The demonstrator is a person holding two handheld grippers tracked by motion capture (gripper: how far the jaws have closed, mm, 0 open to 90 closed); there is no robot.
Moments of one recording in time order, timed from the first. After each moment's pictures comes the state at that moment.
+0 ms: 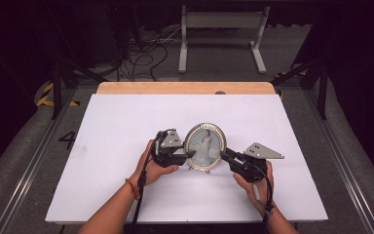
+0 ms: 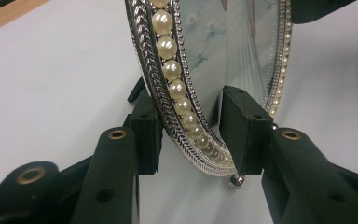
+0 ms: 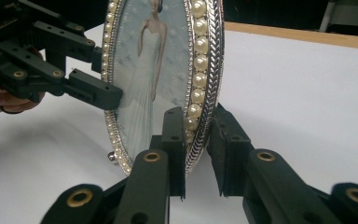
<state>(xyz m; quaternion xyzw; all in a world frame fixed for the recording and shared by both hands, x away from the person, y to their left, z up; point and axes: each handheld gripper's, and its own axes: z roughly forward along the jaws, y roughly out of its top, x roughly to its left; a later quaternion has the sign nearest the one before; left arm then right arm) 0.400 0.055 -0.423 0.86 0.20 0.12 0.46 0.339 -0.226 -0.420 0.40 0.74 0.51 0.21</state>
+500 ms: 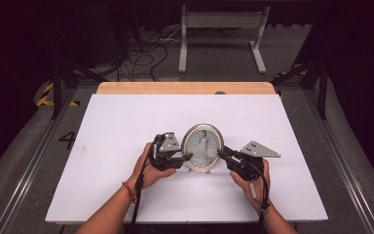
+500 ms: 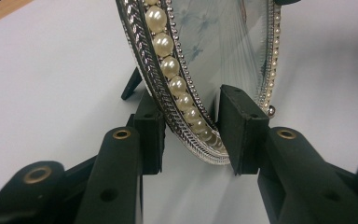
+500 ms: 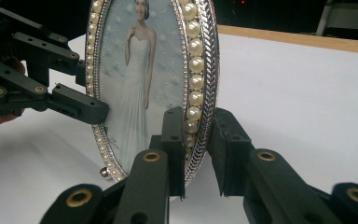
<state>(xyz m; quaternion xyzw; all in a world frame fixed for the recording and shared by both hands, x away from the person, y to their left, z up) 0.391 0.060 -0.424 0.87 0.20 0.12 0.44 0.343 -0.219 -0.420 0.40 0.73 0.51 0.21</state>
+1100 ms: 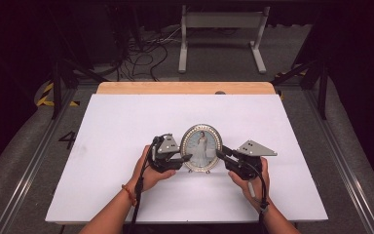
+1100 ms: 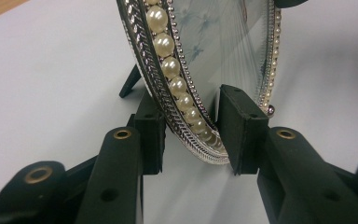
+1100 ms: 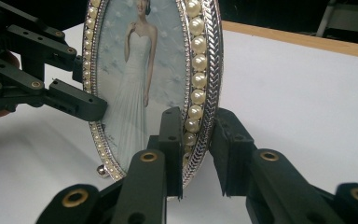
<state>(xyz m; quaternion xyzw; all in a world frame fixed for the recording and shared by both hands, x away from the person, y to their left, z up) 0.387 0.063 -0.428 0.86 0.22 0.12 0.45 0.345 -0.213 -0.416 0.38 0.75 0.49 0.22</state>
